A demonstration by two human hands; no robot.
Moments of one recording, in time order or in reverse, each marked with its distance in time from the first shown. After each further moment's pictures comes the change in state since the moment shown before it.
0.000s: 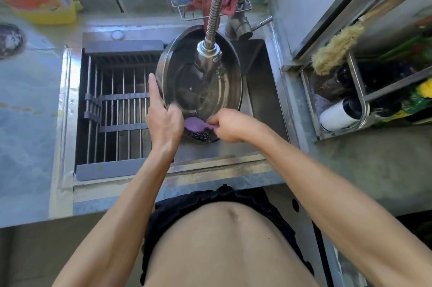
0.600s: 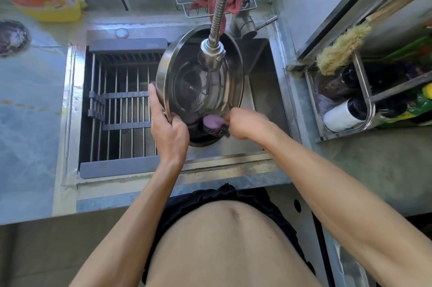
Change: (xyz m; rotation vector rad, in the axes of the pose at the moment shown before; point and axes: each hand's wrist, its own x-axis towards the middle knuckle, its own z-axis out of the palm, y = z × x) left_hand -0.022 -0.023 0.002 -0.086 0.069 0.068; right_hand 0.012 0.016 0.003 -0.181 -0.006 0.180
